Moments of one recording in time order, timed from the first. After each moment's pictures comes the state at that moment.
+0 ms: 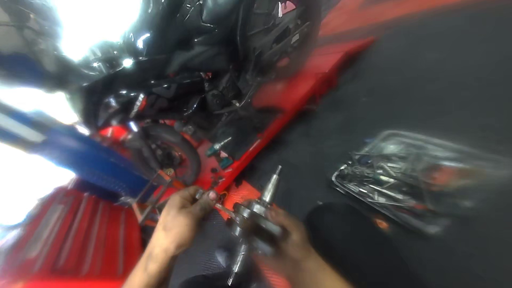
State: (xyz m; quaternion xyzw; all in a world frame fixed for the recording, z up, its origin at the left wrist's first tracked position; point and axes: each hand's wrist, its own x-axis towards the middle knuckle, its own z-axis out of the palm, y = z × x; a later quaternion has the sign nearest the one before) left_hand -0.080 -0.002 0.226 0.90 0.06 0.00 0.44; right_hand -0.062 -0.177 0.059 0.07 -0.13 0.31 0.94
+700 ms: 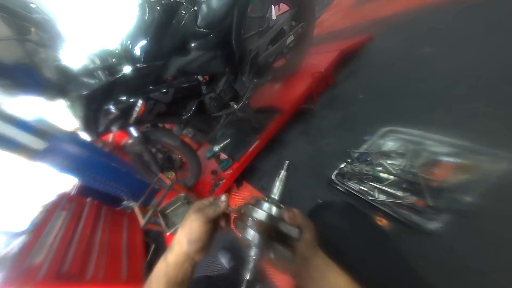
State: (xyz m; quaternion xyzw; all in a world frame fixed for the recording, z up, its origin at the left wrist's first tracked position) left_hand -0.073 -0.023 0.190 0.73 0.12 -0.12 0.66; right_hand -0.055 -0.191 0.053 0.14 -0.23 0.32 0.91
